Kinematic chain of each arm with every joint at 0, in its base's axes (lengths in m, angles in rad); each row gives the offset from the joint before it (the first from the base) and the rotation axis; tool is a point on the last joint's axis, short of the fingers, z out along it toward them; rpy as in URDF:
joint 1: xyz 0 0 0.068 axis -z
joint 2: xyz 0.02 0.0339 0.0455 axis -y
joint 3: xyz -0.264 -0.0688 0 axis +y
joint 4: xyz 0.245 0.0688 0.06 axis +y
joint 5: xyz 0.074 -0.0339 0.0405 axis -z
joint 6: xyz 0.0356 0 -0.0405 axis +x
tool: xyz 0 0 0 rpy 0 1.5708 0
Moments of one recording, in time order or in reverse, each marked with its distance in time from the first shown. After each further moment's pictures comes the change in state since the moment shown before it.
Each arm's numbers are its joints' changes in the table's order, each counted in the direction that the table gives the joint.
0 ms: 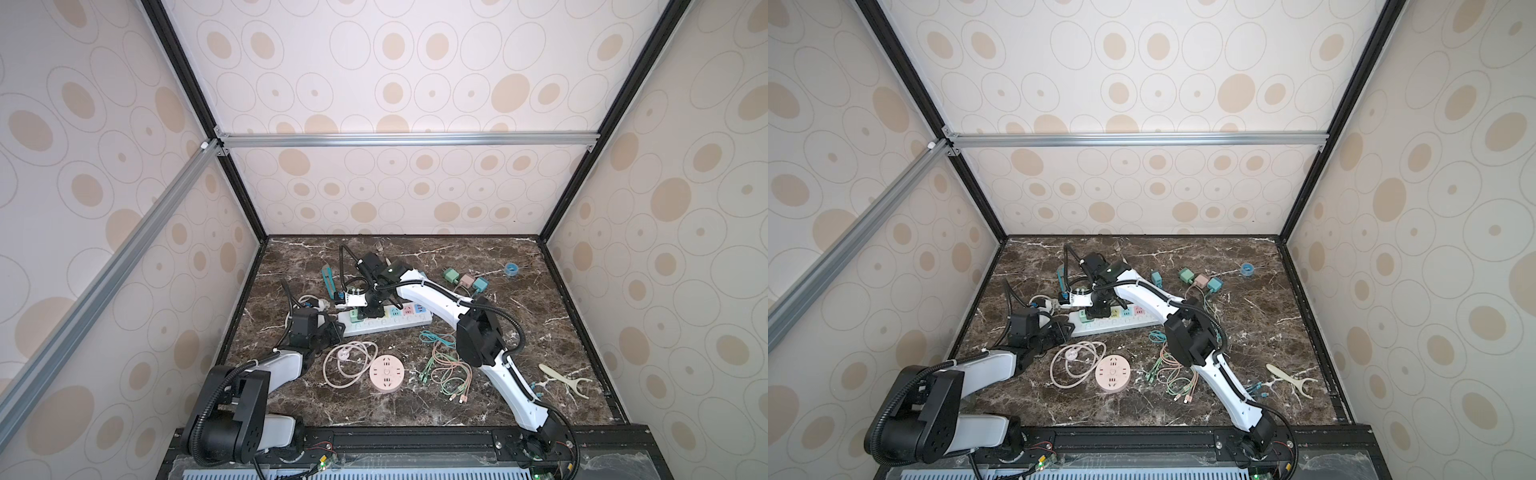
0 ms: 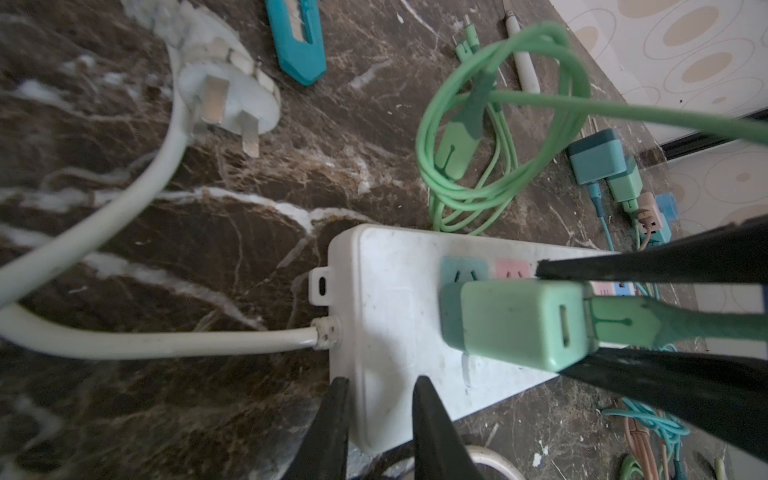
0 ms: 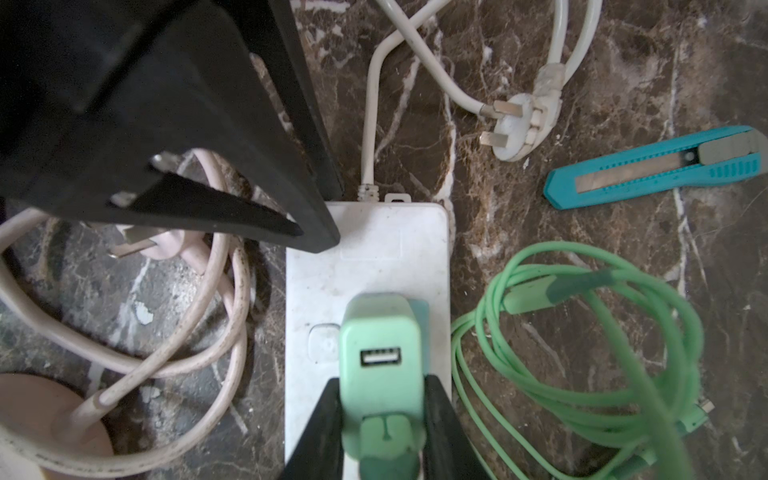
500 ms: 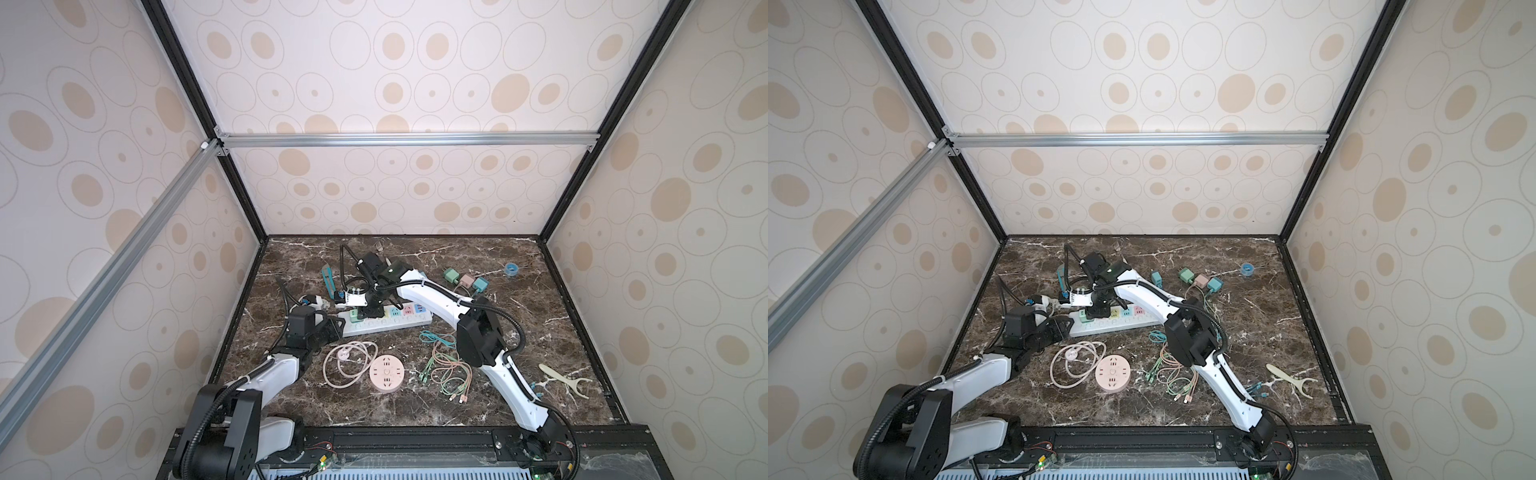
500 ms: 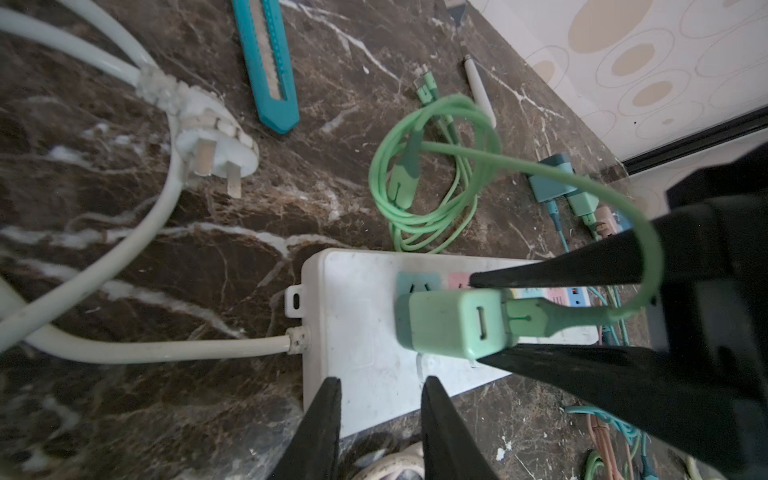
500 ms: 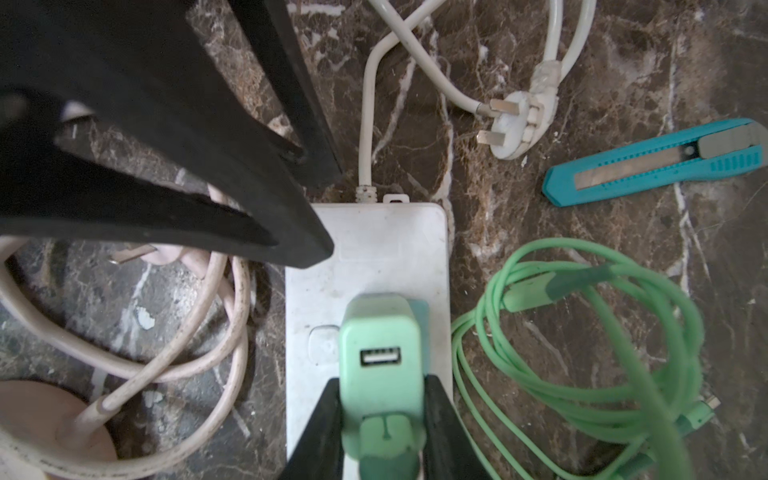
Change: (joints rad) left arm 0.000 0.131 -0.010 0.060 -0.004 -0.003; right arm 0.000 0.012 0.025 -0.023 -0.009 0.028
